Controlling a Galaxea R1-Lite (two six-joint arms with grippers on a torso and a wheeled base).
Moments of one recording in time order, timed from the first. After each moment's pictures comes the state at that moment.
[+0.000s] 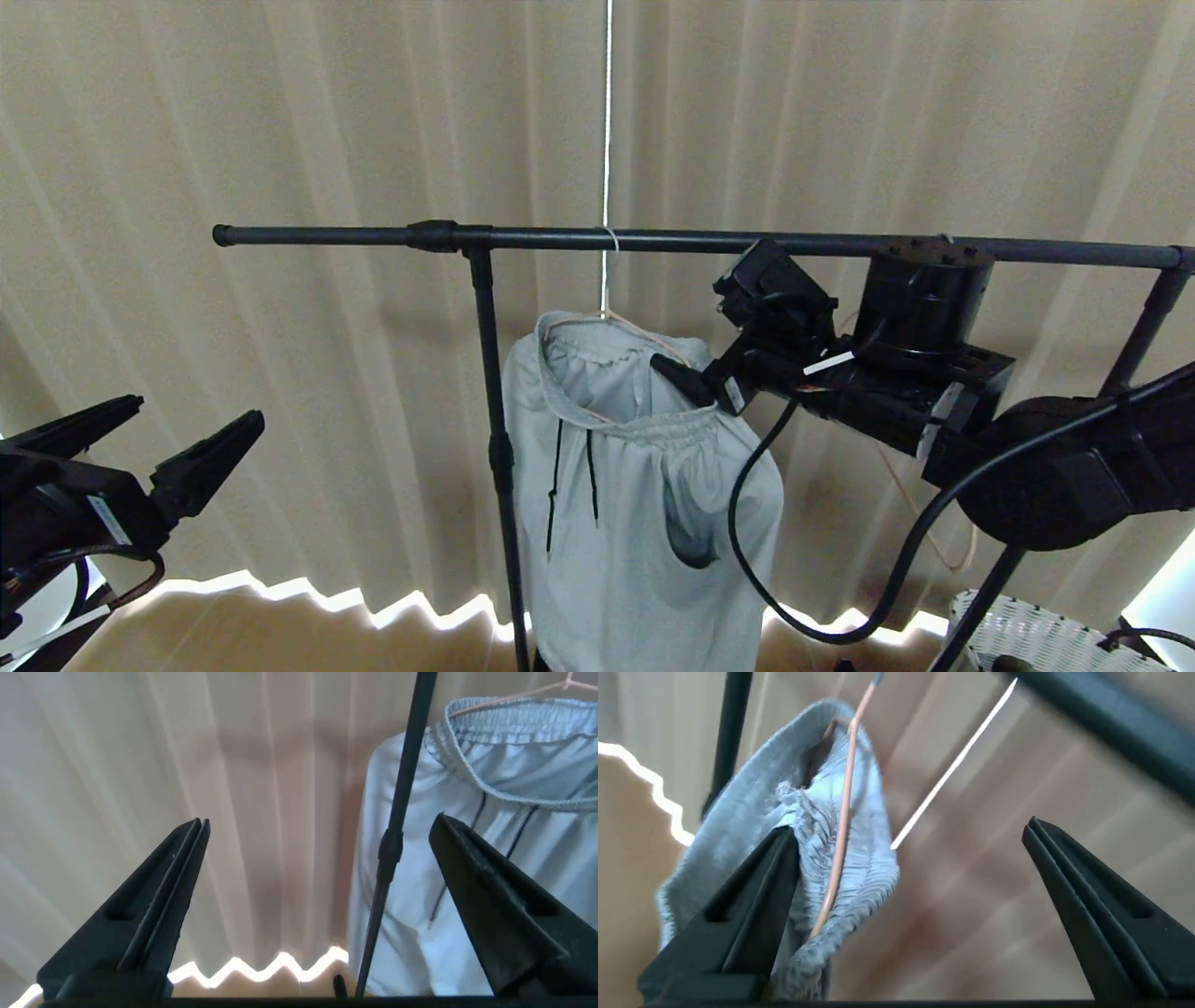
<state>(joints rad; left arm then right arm) -0.04 1.11 -0.27 -0.78 -0.10 0.07 0.55 1.87 -0.98 -0.77 0.07 -0.44</state>
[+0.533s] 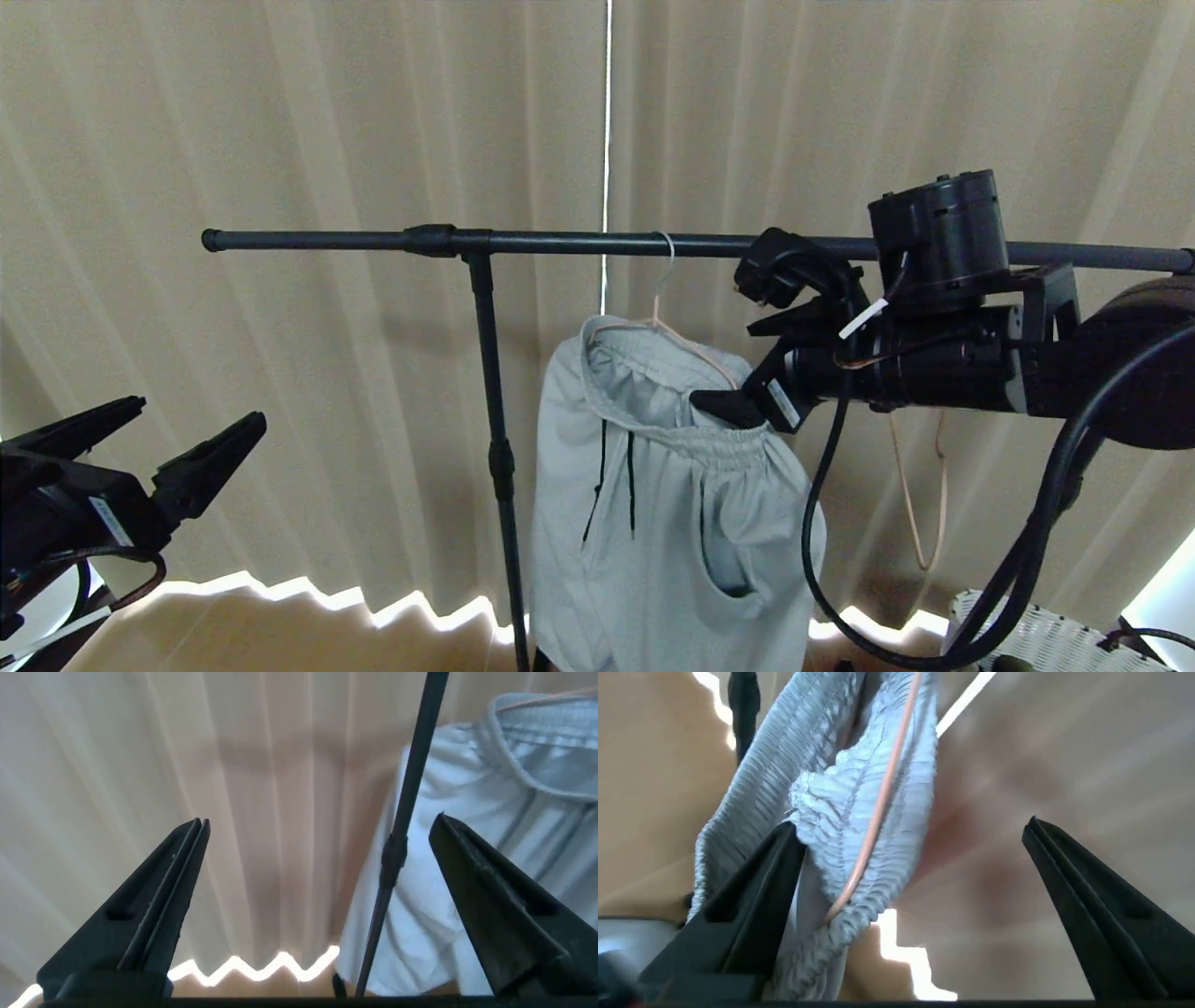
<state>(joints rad) -0.04 1.11 -0.27 -0.78 -0.10 0.07 0.54 1.75 -1.24 0.02 0.00 -0.32</state>
